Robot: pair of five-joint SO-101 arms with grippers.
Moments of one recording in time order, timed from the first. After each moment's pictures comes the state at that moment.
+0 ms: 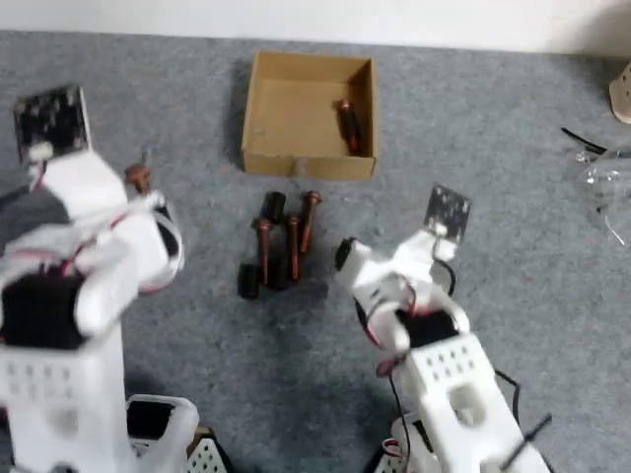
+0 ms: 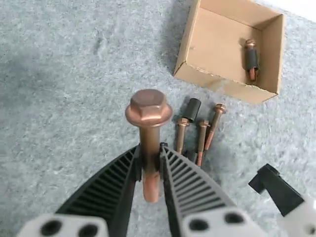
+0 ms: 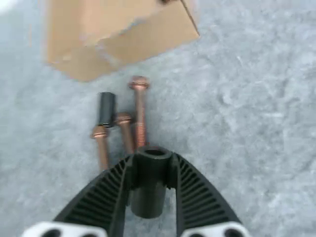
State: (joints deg) left arm -2.5 -48.7 10.7 92.5 23.6; right arm -24.5 -55.1 69.8 31.3 -35.2
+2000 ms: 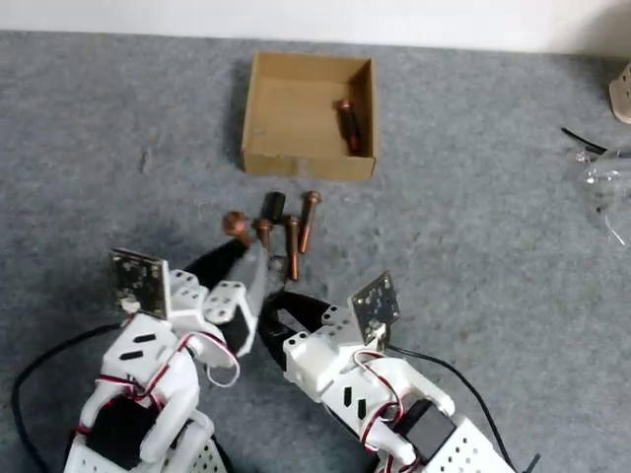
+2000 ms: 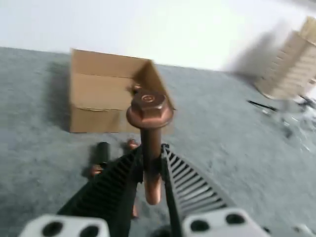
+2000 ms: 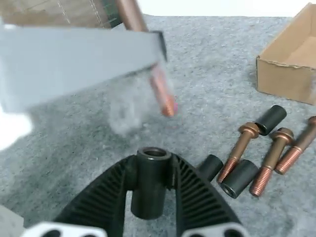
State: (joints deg) left arm 21.7 -103.6 74.2 51.9 22.9; right arm -52.0 -104.2 94.1 31.3 -16.5
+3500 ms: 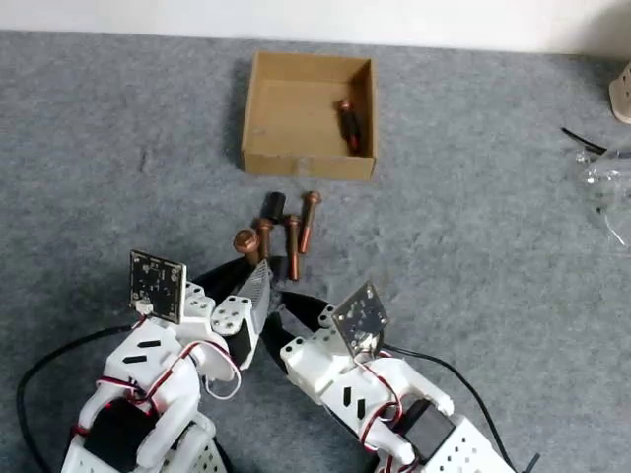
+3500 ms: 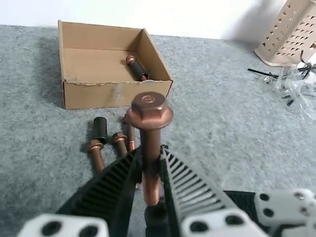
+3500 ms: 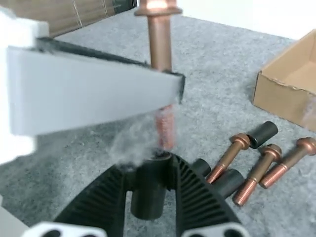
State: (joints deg) left arm 23.2 -103.5 72.6 59.6 20.7; right arm -52.0 -104.2 95.0 30.7 -5.7
